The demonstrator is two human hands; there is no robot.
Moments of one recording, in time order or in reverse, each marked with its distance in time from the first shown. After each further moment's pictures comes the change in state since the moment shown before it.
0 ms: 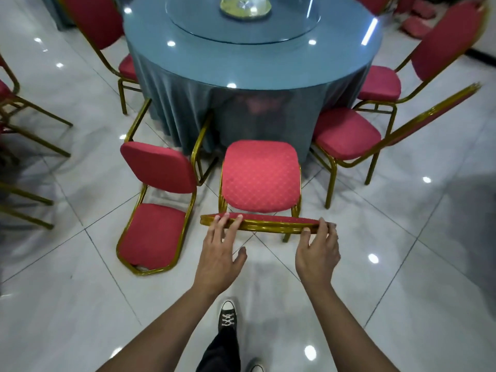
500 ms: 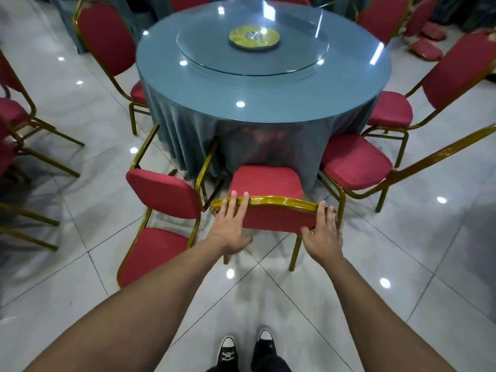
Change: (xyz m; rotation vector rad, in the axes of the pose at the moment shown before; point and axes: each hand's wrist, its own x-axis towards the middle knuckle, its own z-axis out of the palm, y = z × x) left_hand 0.211 0.003 -0.044 0.131 -0.426 -0.127; right_hand 0.176 -0.079 -0.004 -0.149 -0.371 -0.130
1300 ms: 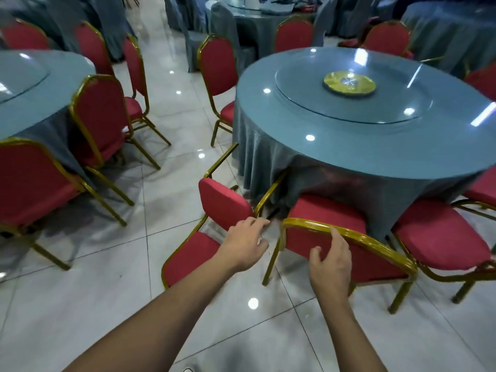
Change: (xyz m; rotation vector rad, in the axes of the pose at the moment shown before) left_hand -0.070 -0.067 -0.089 -0.191 0.293 -0.200; right_hand -0.022 -0.147 0.054 0.254 0.240 -0.316
